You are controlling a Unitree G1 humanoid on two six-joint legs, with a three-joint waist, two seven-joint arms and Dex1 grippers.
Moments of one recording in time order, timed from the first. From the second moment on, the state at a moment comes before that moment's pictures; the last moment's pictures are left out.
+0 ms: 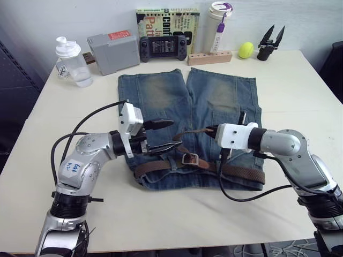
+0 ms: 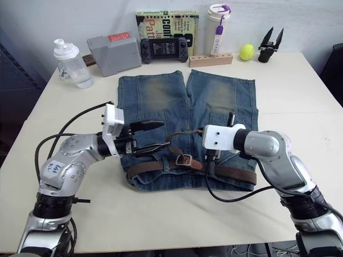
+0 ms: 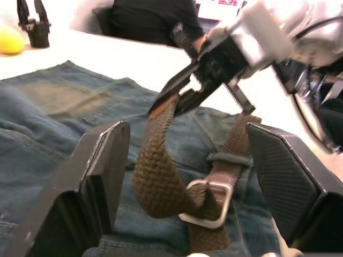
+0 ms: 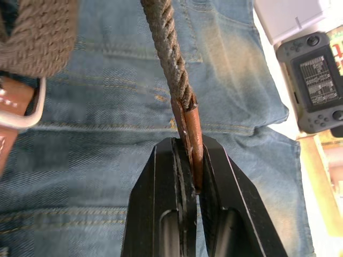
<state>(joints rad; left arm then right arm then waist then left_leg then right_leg) -0.48 0.48 -0.05 -0.25 -0.48 0.49 -0.84 -0.50 -0.76 0.19 -0.27 -0.12 0.14 0.87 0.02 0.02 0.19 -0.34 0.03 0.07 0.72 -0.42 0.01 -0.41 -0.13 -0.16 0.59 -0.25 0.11</state>
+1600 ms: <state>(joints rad) -0.42 0.31 -0.09 -0.19 -0.38 0.30 -0.76 -0.39 -0.58 0.05 -0.54 0.36 0.95 0.79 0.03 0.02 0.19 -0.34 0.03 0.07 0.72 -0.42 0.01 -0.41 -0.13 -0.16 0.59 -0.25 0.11</state>
